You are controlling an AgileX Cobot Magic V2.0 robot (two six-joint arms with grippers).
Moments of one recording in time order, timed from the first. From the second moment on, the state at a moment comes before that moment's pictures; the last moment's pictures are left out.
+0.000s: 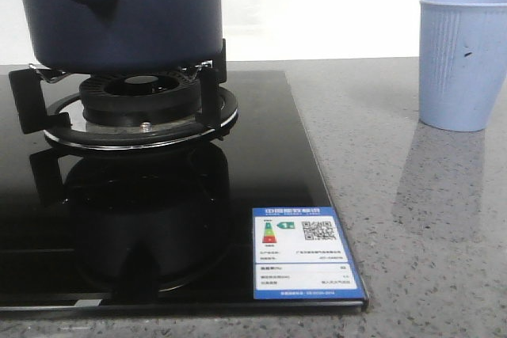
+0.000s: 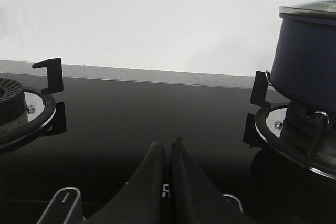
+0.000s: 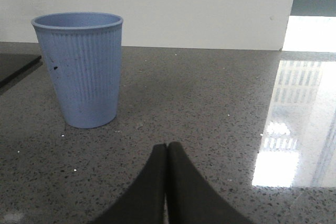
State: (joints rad) left arm 0.01 0.00 0.00 -0.07 0.08 -0.01; right arm -0.05 -0.01 0.01 -0.02 0.11 -0.01
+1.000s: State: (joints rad) left arm 0.01 0.00 -0.02 -0.64 0.09 -0.01; right arm -0.05 -0.01 -0.01 0.54 0.15 -0.03
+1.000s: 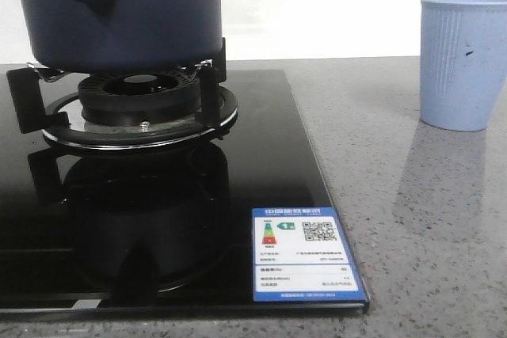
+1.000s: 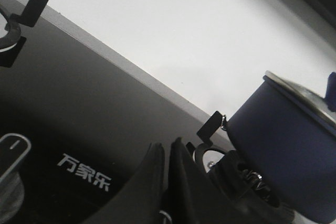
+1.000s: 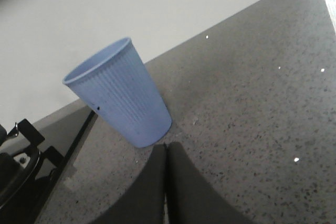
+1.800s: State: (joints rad) left arm -0.19 0.41 -0.68 -0.53 0.50 0.39; right arm 0.08 0.41 -0.55 0.53 0.56 -0.39
